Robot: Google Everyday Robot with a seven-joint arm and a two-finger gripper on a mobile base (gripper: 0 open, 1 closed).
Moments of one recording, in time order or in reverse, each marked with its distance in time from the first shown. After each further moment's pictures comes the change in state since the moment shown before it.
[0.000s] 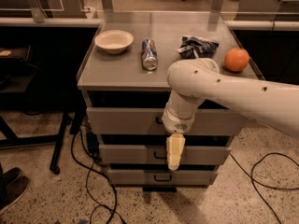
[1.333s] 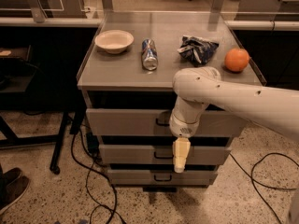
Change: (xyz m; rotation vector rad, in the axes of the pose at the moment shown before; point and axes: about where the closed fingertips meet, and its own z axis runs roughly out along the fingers) arm 0.033 -0.004 0.034 -0.067 0.022 0.062
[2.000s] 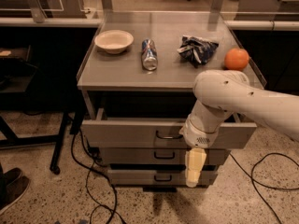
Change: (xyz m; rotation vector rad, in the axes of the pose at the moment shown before) arm 0.016 0.061 -0.032 0.001 -0.056 0.027
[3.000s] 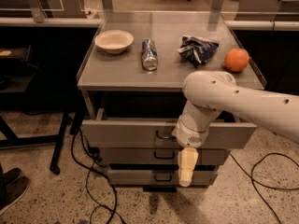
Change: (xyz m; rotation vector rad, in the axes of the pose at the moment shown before) arm -0.012 -0.006 0.016 -0.042 0.002 -0.028
